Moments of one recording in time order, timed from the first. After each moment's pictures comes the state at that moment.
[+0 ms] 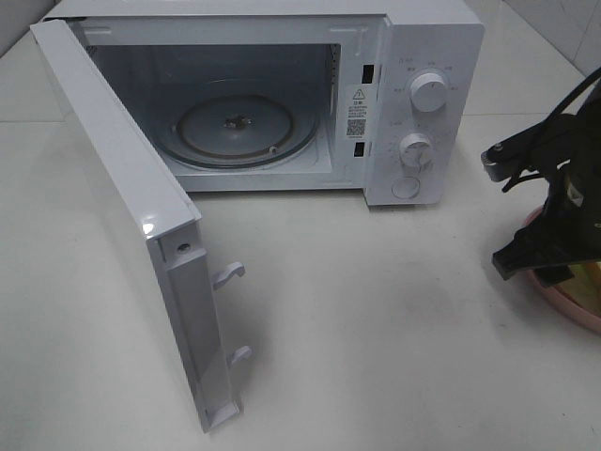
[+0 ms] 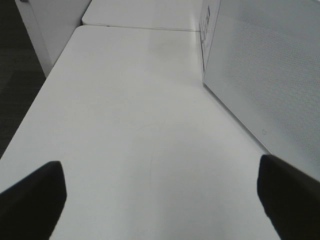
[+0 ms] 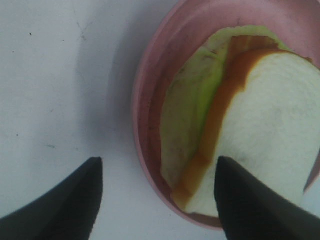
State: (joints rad) left arm 0.02 0.00 -0.50 0.00 1.04 -0.05; right arm 0.35 1.59 -0.78 -0.61 0.70 0.52
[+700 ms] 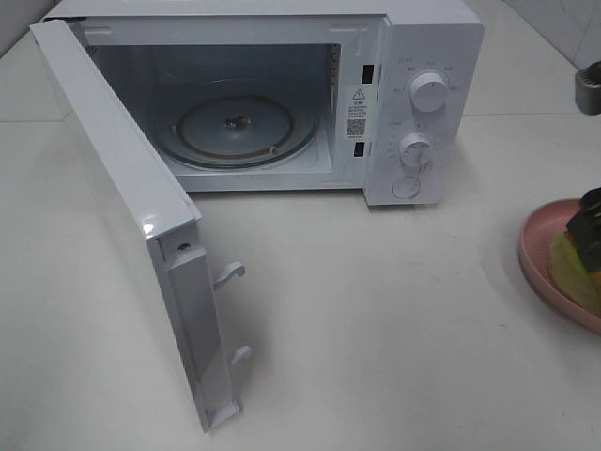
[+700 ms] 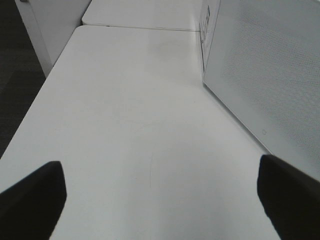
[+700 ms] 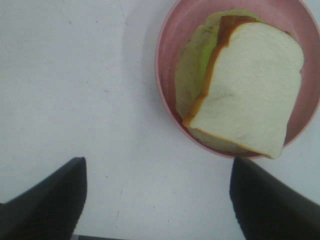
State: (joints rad) left arm 0.02 0.00 -0.50 0.00 1.04 -0.05; right arm 0.35 1.14 -0.78 -0.31 0.92 0.26
